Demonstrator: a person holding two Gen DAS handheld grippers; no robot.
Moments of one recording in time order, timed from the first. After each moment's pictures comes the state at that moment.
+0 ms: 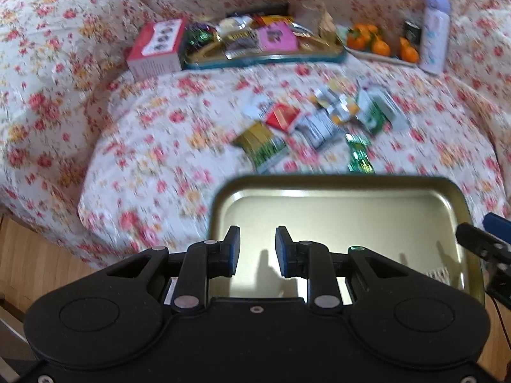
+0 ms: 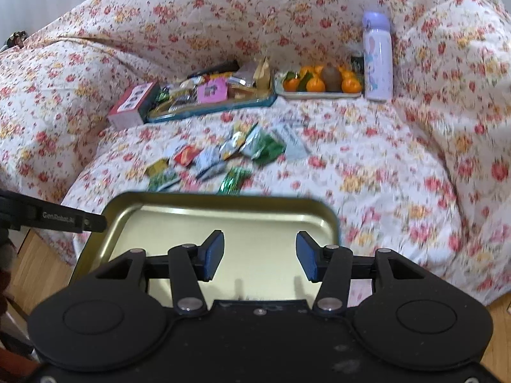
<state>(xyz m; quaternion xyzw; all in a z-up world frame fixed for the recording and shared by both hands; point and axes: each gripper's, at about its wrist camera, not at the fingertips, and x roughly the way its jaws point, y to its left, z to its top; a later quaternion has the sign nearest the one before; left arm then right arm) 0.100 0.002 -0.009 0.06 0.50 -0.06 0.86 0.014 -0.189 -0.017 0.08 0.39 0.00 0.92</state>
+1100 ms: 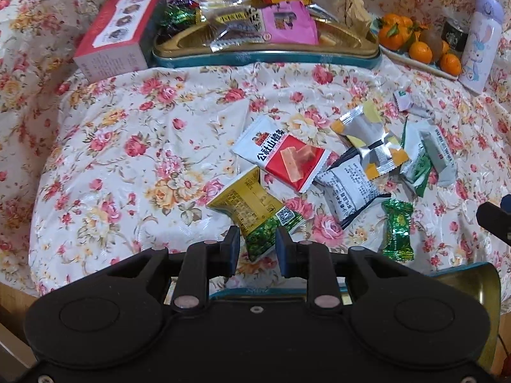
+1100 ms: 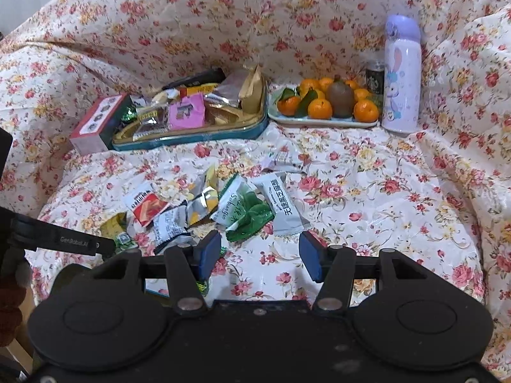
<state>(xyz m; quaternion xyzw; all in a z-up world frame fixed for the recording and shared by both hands) 0.219 -0.013 -0.064 0.03 0.56 -0.07 0.83 0.146 -0.206 -0.033 0.07 0.41 0.00 0.91</state>
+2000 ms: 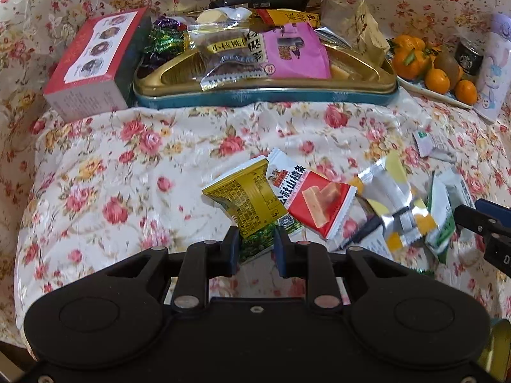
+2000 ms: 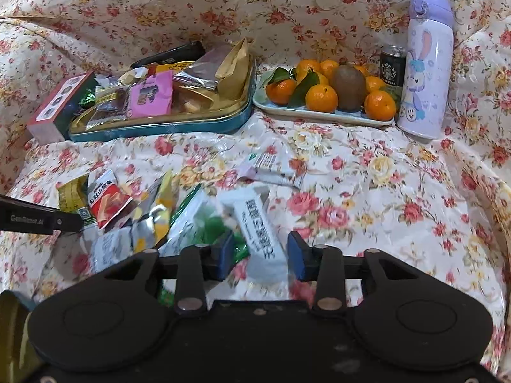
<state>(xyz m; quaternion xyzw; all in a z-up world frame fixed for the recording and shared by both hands) 0.276 -0.019 -0.077 0.03 0.53 -0.08 0.84 0.227 -0.219 -0.083 0.04 0.44 -0.01 0.90</state>
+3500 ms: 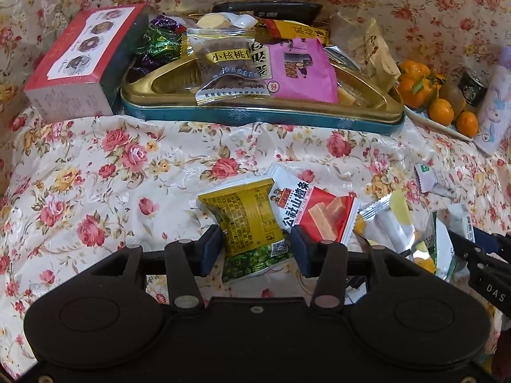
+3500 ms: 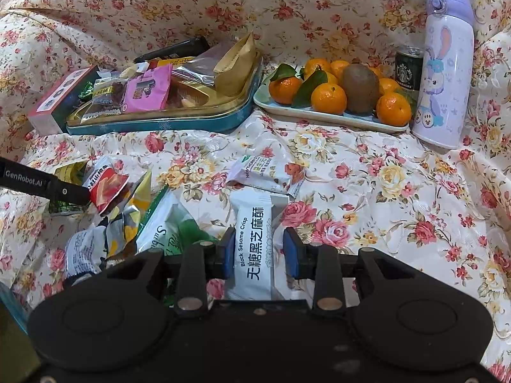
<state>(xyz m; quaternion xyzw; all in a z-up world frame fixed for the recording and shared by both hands) 0.299 -0.007 -0.093 -0.02 0.51 -0.10 0.85 0.240 -0.234 -0.101 0.02 0.42 0.02 0.91</state>
